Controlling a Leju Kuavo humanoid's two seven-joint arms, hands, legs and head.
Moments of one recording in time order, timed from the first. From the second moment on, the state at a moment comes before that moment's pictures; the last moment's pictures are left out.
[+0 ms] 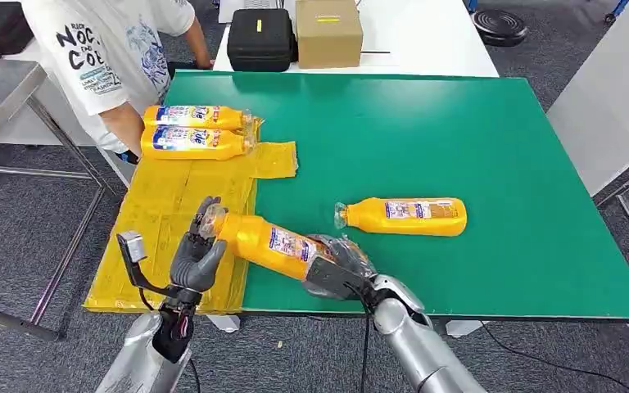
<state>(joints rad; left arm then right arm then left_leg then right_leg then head) -0.23 -0.15 -0.15 -1.03 0.43 -0.42 -0.37 -0.36 0.10 0.38 -0.91 0.63 0.07 -0.39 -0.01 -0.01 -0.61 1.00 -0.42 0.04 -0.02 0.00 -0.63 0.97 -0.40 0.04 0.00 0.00</state>
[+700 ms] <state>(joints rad) -0.23 -0.16 -0.16 -1.03 0.40 -0.39 -0.35 -0.40 0.15 0.44 -0.91 0.64 0.09 -0.37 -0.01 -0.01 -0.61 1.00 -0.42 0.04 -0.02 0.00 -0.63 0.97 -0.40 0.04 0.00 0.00</state>
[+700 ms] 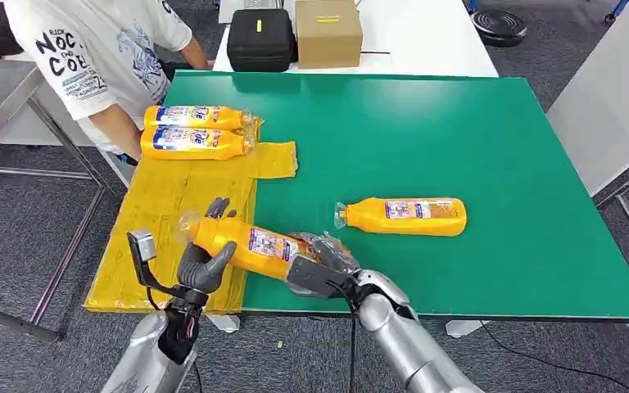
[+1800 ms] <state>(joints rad) -0.21 -0.12 -0.13 -1.01 0.40 -0.38 -0.38 -0.44 0.13 0.52 -0.83 0.68 0.09 -0.36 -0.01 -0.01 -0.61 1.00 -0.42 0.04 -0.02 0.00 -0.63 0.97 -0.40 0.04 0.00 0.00</state>
